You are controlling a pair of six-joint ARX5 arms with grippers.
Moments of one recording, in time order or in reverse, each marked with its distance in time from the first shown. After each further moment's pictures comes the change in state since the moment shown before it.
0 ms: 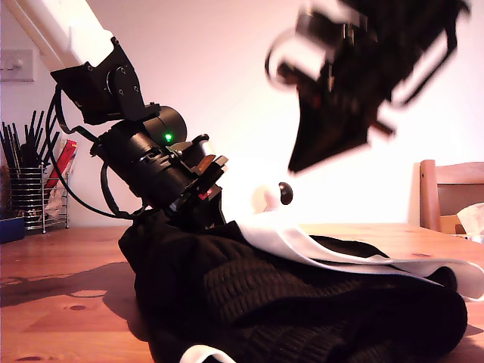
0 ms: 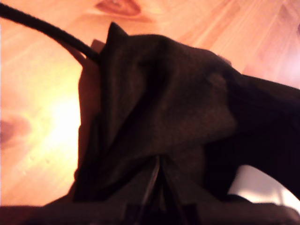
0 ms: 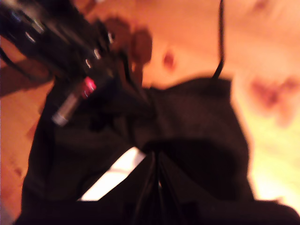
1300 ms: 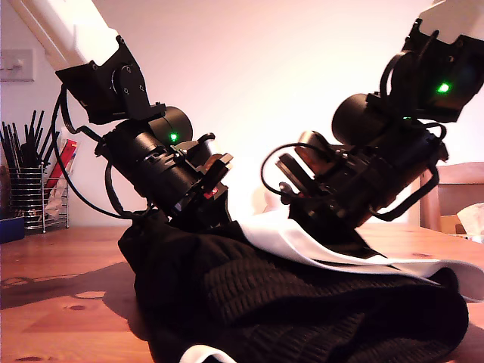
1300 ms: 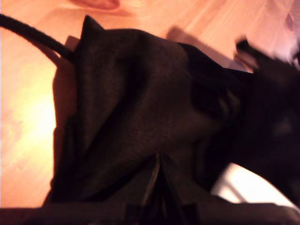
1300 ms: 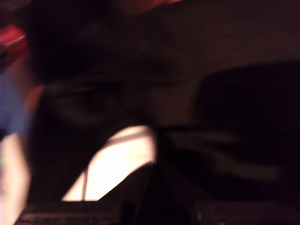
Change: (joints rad) left arm -0.019 0.000 0.000 -0.002 0.008 0.014; right arm -0.037 0.344 0.000 0.153 -0.444 0.107
